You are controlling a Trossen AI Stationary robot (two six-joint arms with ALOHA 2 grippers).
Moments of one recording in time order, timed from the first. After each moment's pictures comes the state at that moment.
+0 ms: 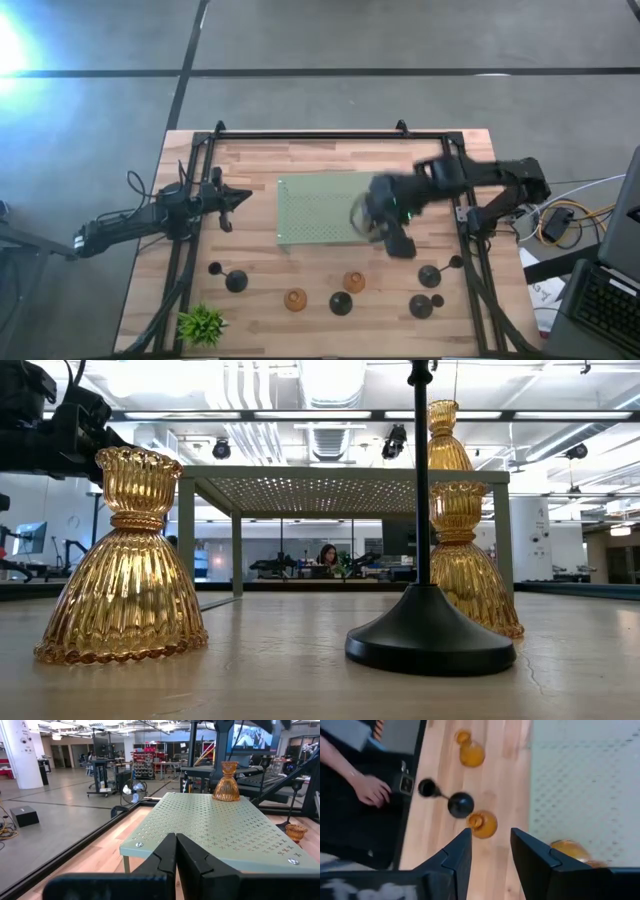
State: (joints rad) left arm 0.26 0.00 0.01 0.01 0.00 0.02; right arm 0.20 1.57 1.80 -1.24 -0.16 0.18
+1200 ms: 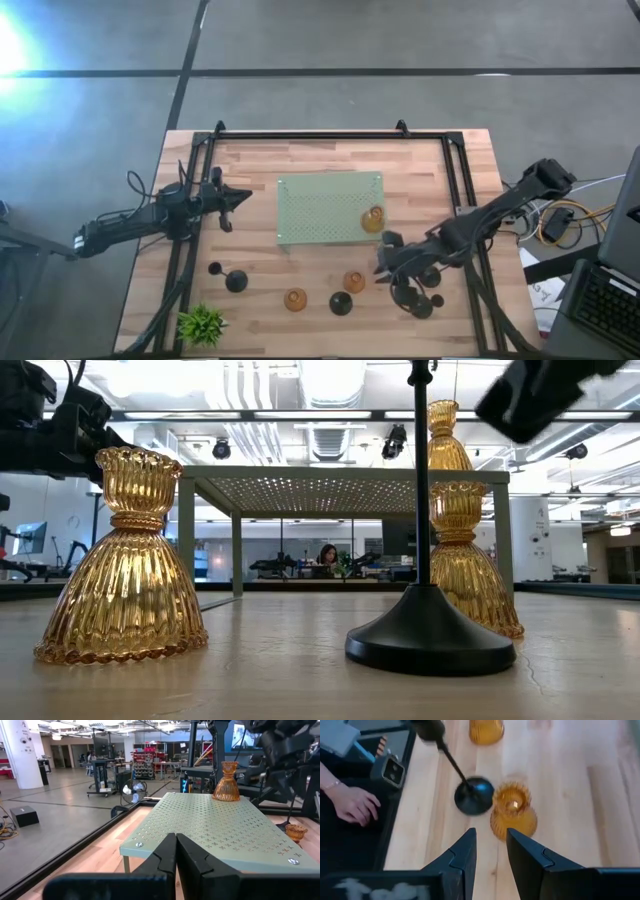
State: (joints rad) left arm 0.26 0.00 0.01 0.01 0.00 0.02; right arm 0.51 1.34 0.89 -0.37 0.08 0.50
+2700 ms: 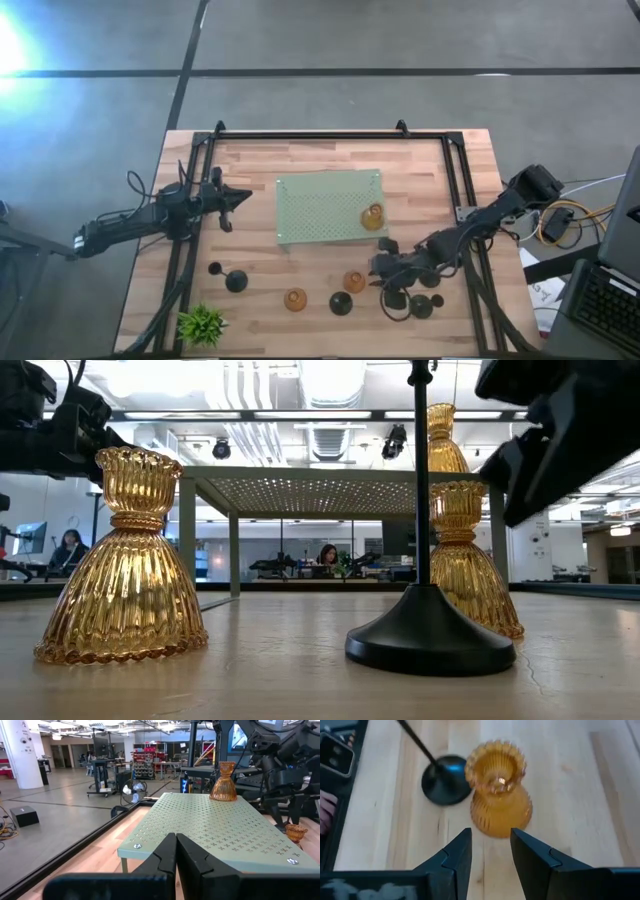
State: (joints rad) left arm 0.26 0.00 0.01 0.01 0.00 0.02; right arm 0.54 1.49 0.78 -0.17 0.19 0.58
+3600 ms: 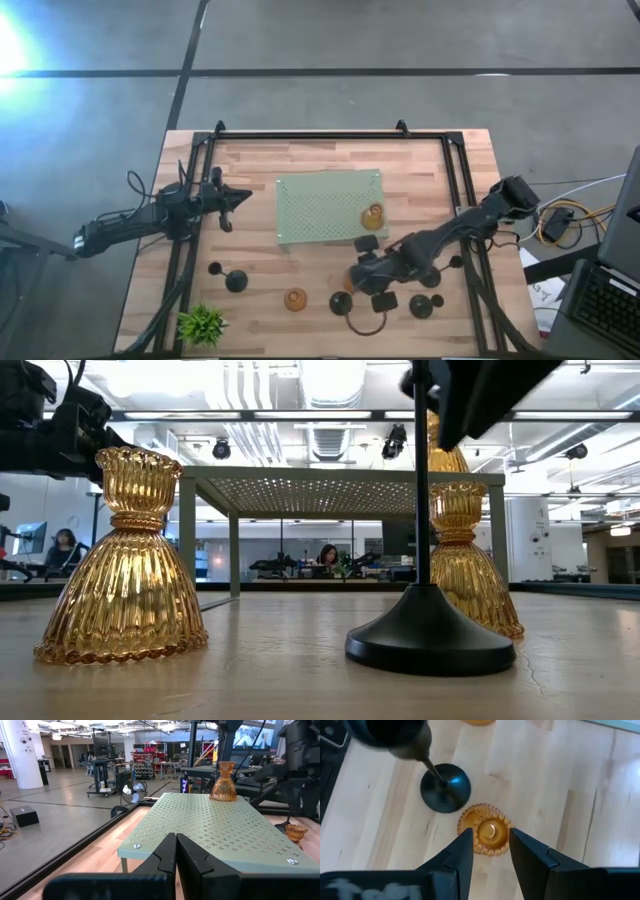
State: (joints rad) left arm 0.26 0.02 0.01 0.02 -0.01 0.02; right arm 0.46 1.73 1.38 -0.78 0.12 0.19
